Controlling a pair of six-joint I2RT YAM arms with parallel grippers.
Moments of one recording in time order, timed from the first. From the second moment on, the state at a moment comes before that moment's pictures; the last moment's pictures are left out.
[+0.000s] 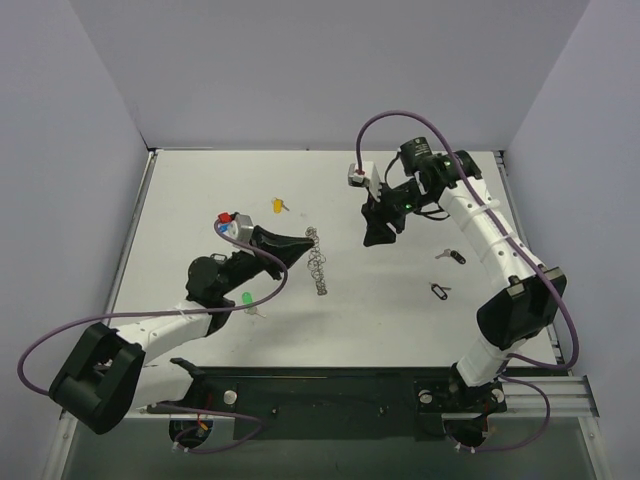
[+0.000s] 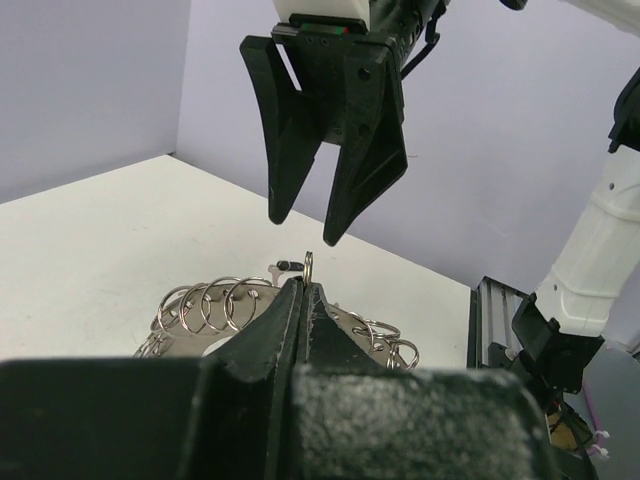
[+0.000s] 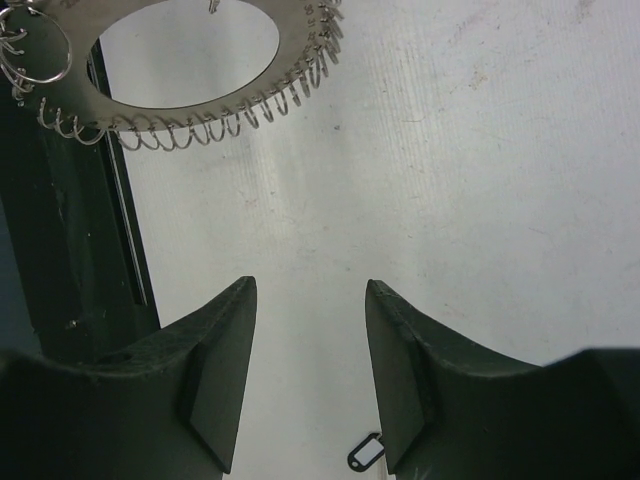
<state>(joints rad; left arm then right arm) -0.55 1.21 0.42 1.22 0.53 -0.54 0.37 1.67 1.73 -1.23 -0.71 -0.80</state>
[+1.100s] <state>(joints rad) -0.60 1.14 0.36 1.22 0.41 -0.53 0.46 1.59 1.68 -1.17 -0.66 -0.74</state>
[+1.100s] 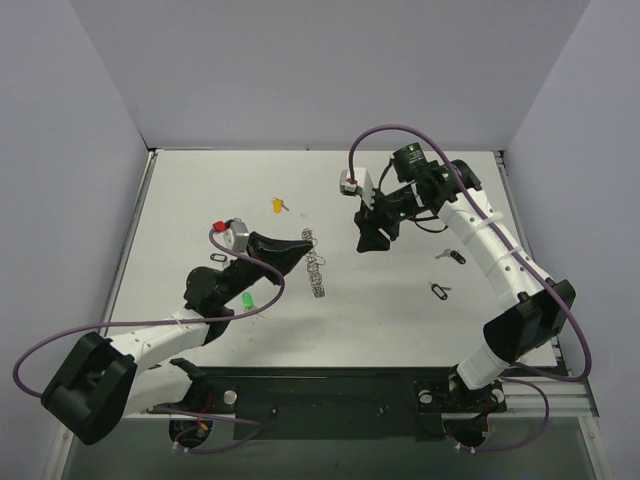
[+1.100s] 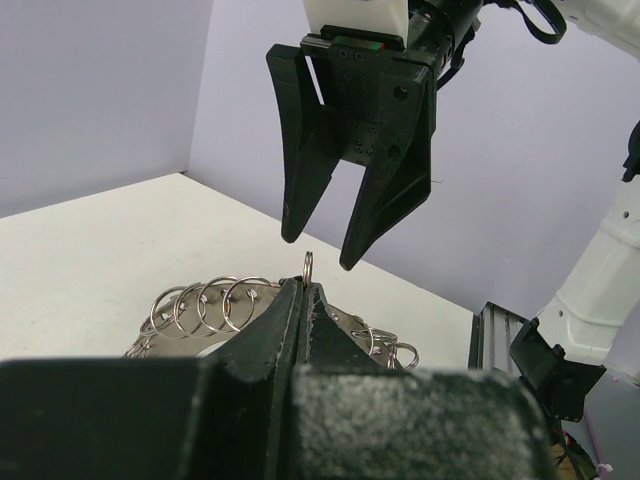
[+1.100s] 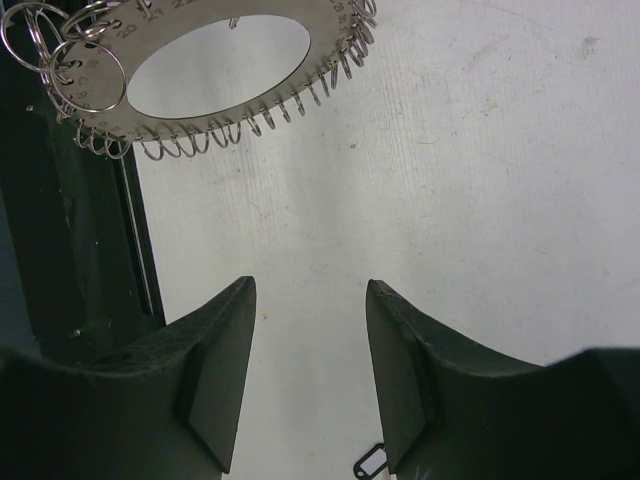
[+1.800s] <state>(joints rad) -0.62 1.25 0.39 1.26 0.40 -0.54 0.56 1.68 1.84 -1.15 -0.70 -0.70</state>
